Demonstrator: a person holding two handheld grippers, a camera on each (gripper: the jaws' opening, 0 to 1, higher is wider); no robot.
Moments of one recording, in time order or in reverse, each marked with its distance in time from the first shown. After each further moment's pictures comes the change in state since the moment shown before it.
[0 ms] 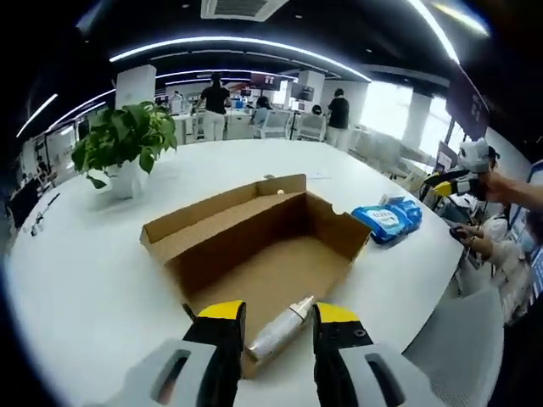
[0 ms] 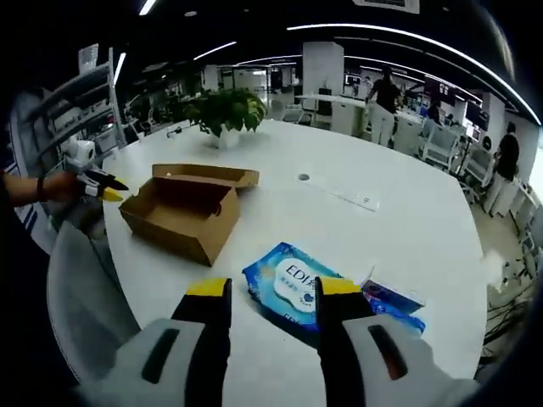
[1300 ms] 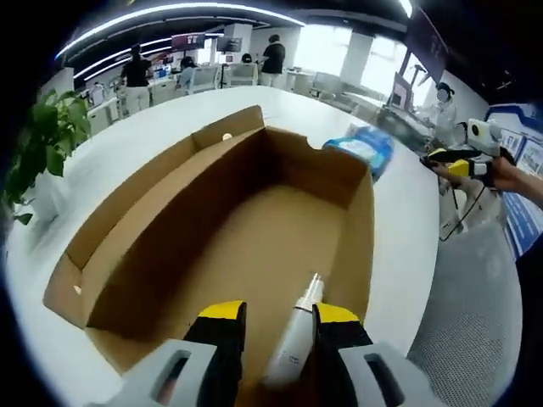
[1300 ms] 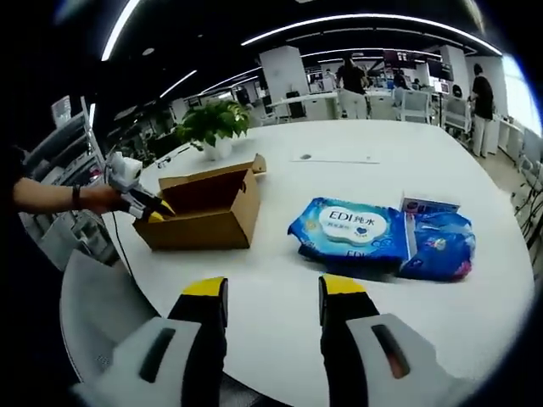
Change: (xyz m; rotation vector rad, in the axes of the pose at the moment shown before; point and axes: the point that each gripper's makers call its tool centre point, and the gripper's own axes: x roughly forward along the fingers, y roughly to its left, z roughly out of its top) left arm 0.088 -0.002 -0.040 0.199 0.294 -0.273; right arm 0.006 0.056 -0.078 0.259 -0.069 -0.035
